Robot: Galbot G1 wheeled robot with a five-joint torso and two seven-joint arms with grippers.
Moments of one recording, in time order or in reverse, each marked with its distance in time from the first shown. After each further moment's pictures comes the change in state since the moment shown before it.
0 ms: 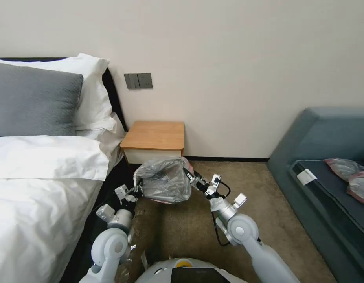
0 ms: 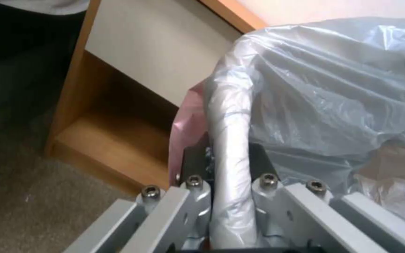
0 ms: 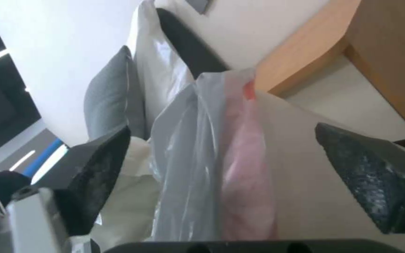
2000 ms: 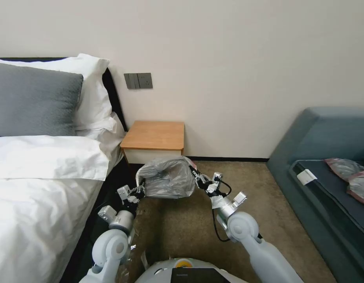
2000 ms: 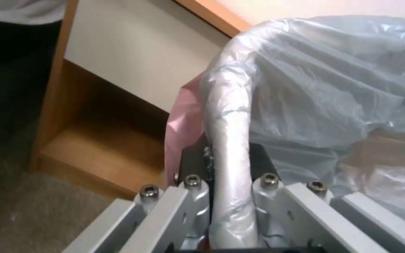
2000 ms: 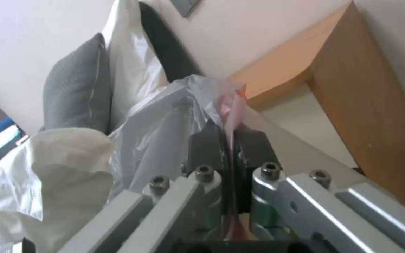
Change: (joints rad) left arm 0.002 0.018 0.002 0.027 0.049 -0.029 0.087; right arm 0.014 -0.005 0.005 -0.006 -0.177 0.028 0.053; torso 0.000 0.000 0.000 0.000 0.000
